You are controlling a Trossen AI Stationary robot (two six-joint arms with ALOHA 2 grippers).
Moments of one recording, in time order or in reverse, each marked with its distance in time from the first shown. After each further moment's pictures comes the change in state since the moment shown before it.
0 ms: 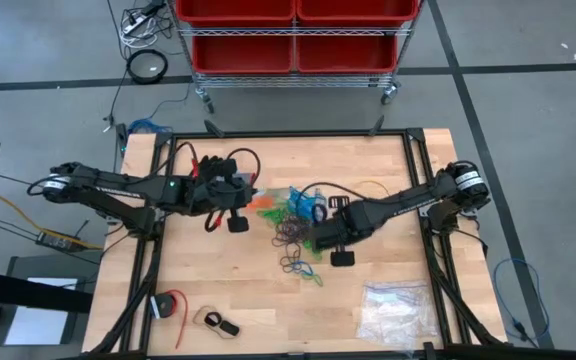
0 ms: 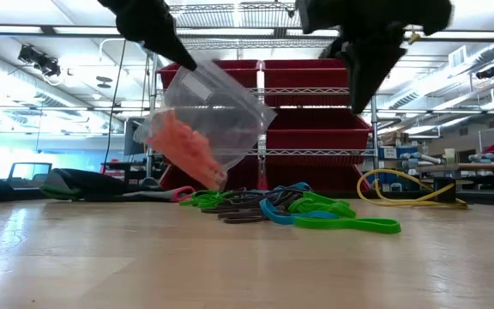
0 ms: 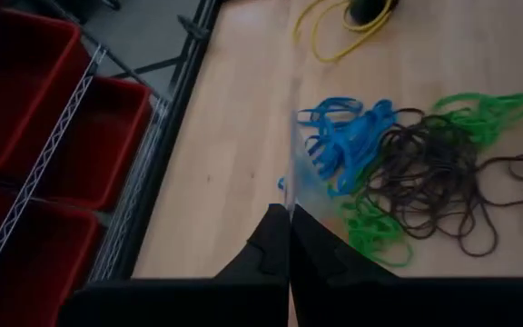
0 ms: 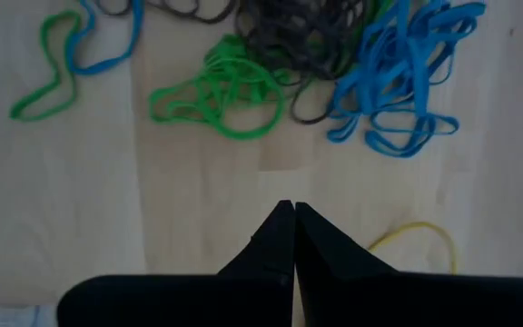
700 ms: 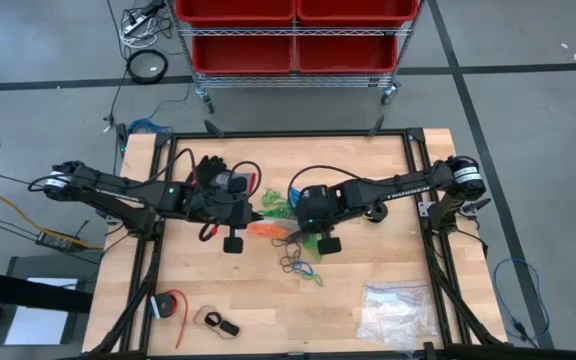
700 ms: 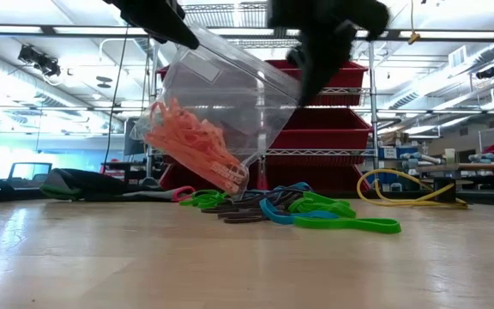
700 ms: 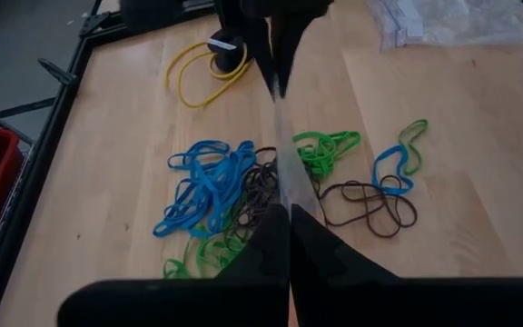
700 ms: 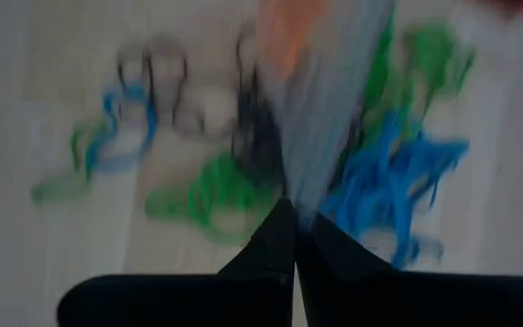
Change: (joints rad) left arm -0.079 0.008 0.006 0.050 0.272 -0.038; right arm -0.154 -0.002 0.016 0.208 -0.151 -0.309
